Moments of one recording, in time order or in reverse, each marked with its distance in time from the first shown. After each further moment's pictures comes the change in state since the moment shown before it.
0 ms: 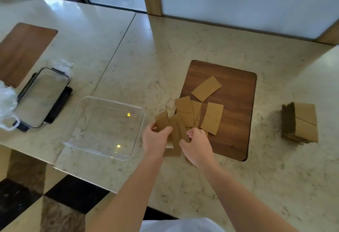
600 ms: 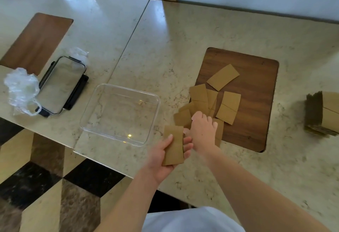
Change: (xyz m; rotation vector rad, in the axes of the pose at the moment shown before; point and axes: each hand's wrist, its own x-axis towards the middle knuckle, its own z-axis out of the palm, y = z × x) left_hand -0.029 -0.053 -0.058 -0.795 -0.604 -0.482; right_hand 0.014 -0.023 0.040 -0.435 0.207 -0.149
